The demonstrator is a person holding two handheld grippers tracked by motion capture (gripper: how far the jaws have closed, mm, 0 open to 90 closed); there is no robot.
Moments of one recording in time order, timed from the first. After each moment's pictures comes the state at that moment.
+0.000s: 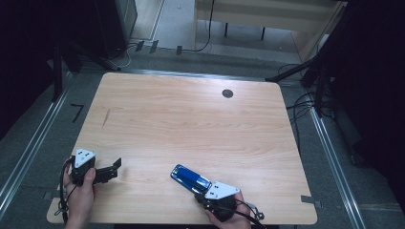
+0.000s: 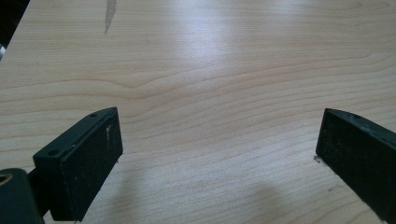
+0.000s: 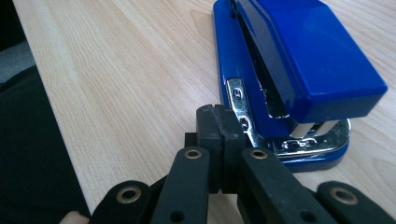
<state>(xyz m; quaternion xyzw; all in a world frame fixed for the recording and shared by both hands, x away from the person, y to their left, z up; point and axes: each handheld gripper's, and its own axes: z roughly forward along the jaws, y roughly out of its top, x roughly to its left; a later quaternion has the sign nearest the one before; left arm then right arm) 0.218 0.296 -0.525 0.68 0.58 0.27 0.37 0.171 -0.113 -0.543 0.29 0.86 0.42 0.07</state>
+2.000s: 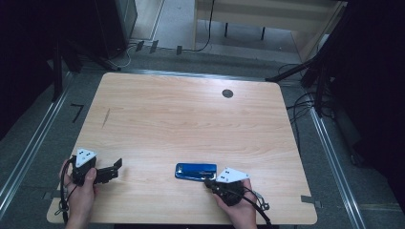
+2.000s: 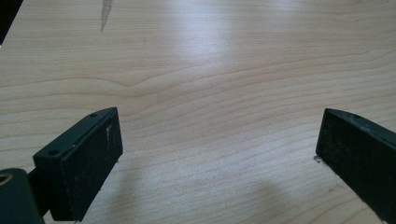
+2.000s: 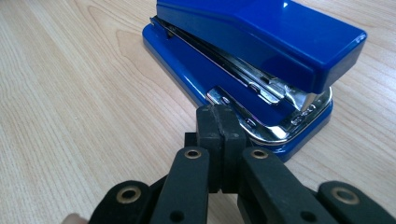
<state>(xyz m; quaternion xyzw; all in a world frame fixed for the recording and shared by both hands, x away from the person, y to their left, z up) 0.219 0.295 -0.525 0.68 0.58 0.27 0.36 0.208 -0.136 -0.546 0.34 0.83 0.43 0.08</state>
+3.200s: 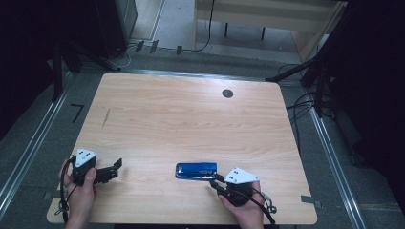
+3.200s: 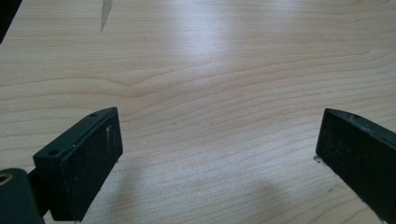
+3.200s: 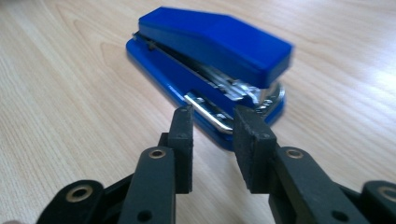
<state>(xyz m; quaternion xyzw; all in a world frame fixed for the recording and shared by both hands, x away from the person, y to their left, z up) 0.219 0.296 -0.525 0.68 0.58 0.26 0.36 0.202 -0.155 -0.533 0.35 0.82 0.44 0.13</state>
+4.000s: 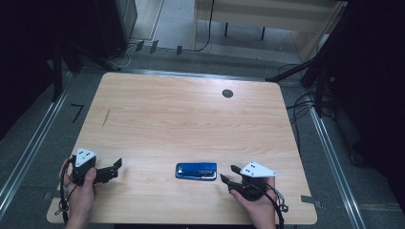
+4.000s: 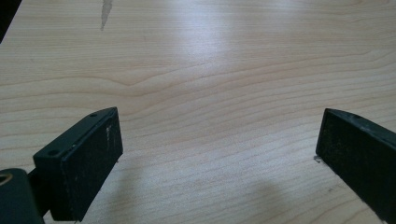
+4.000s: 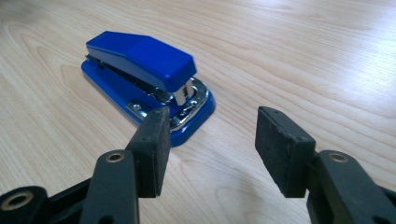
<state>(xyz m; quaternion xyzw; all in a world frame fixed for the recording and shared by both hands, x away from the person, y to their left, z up) 0.220 0.296 -0.525 0.68 0.58 0.26 0.36 0.214 -0.192 -0.524 0.40 0.79 0.45 0.14</state>
